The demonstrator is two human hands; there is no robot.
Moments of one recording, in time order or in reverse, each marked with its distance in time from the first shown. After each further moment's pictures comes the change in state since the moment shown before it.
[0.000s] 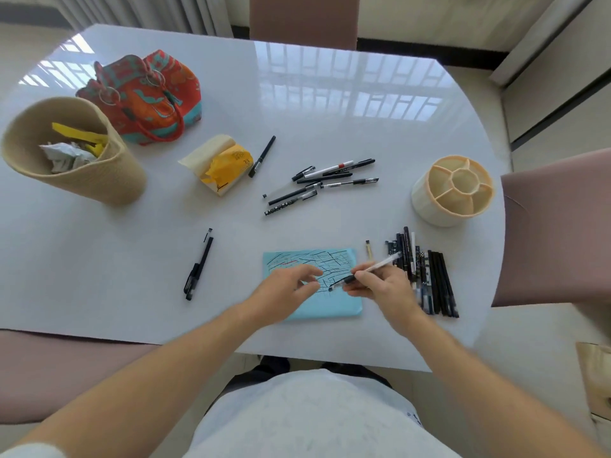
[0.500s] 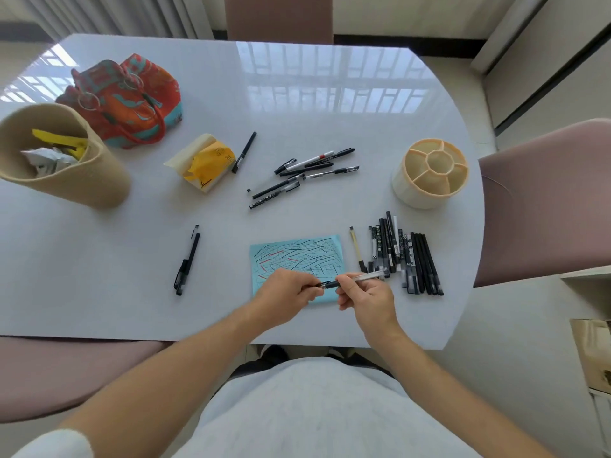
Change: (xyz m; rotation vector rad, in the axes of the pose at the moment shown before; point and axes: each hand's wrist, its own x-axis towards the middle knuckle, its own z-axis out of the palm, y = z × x) left_hand -0.010 0.018 0.032 0.287 0.008 0.184; right_hand -0.048 0.040 0.013 0.051 0.193 -0.074
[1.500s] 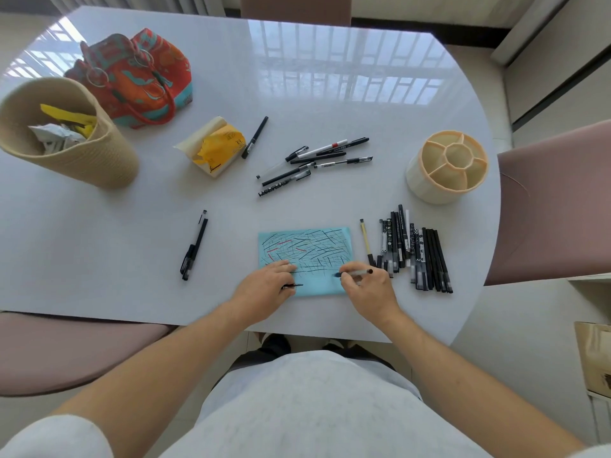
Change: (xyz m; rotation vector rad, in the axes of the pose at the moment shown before) left_hand -0.020 -0.072 0.012 0.236 -0.033 -0.027; right_hand 0.041 0.025 -0.009 -0.677 -0.111 -0.249
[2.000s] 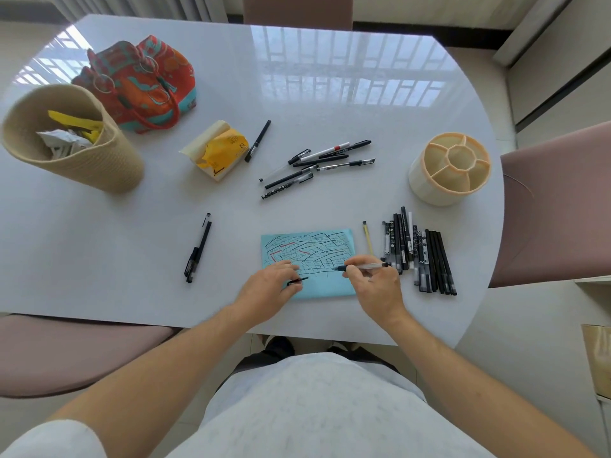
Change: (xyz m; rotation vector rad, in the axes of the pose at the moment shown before) left_hand -0.001 0.010 -0.008 -0.116 0.088 -0.081; right_hand -0.007 -0.028 -0.009 0.179 0.097 0.012
